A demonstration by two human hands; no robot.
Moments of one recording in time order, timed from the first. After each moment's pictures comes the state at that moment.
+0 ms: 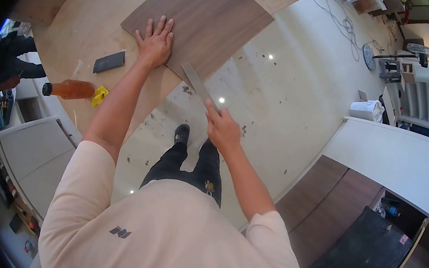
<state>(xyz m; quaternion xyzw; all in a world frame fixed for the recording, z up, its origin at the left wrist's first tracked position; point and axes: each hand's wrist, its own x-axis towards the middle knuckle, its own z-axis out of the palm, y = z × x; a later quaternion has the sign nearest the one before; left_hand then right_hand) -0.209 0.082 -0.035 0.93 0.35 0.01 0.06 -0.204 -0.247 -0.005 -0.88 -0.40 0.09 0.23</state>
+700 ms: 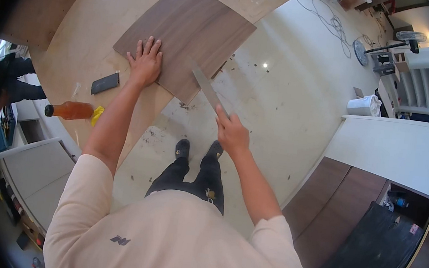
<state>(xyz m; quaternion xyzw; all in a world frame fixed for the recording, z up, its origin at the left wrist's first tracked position) -0.208 0.083 -0.022 0.93 0.36 -0.01 0.10 -0.164 -0.274 0.000 -0.90 -0.38 0.06 0.23</state>
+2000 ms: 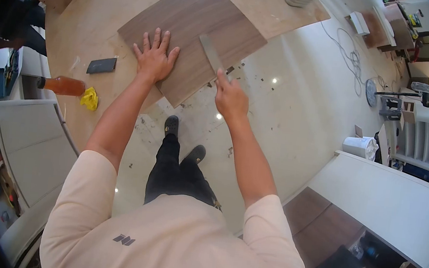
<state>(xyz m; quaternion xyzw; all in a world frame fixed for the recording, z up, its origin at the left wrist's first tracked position) -0.173 0.034 -0.011 0.89 0.46 0.01 0.04 -0.041 -0.200 -0.020 -0.87 -0.46 0.04 0.19</state>
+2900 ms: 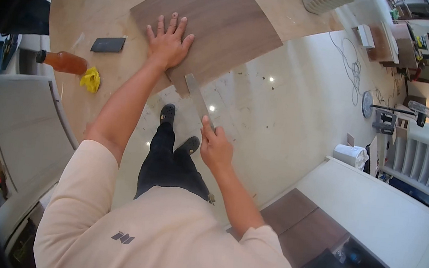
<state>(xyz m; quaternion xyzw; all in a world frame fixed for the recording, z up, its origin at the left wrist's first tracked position) -0.173 0.043 -0.027 0.88 0.47 0.06 0.02 -0.154 -0.281 -0.006 -0.84 -0.47 0.13 0.25</state>
